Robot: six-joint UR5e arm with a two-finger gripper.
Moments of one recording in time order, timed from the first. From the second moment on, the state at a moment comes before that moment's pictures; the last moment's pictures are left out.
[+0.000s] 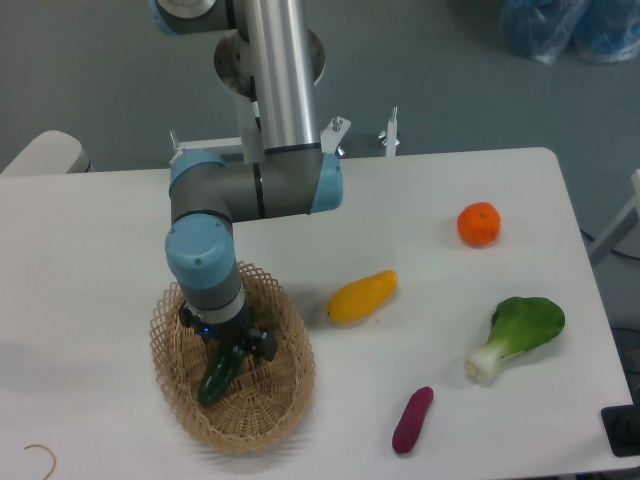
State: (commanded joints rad) arm 2.13 -2.10 -1.68 -0.85 1.59 0.56
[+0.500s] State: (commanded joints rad) arm 2.13 -2.10 -1.68 -0.84 1.63 0.56
